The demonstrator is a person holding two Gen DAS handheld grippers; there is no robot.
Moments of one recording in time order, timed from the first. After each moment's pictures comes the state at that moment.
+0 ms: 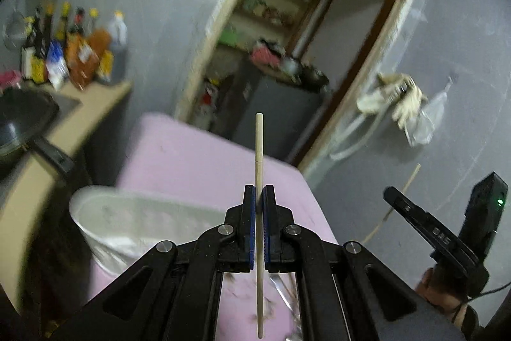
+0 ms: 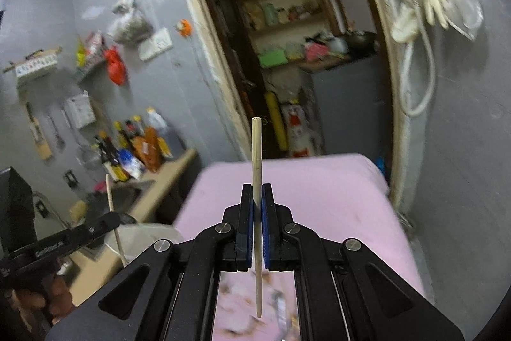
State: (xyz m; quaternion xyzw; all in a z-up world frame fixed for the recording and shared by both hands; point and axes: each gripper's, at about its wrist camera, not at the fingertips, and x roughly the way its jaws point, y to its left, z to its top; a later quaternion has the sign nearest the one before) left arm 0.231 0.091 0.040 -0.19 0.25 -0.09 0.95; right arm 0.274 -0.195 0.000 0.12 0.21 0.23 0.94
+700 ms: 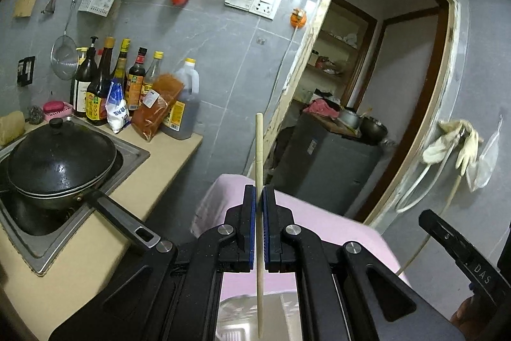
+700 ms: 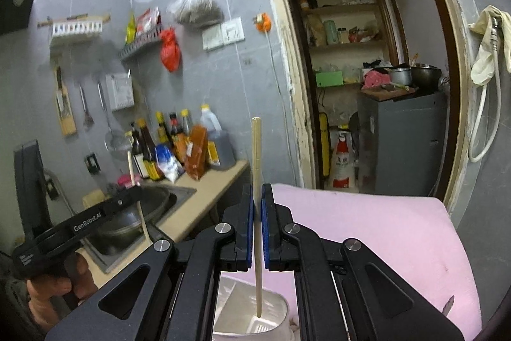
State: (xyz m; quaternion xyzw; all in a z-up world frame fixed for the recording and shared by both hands) left arm 0.264 0.216 0.005 -0.17 0.17 0.03 0.97; right arm 0.297 -0.046 -0.015 0.04 0.16 0.30 0.94
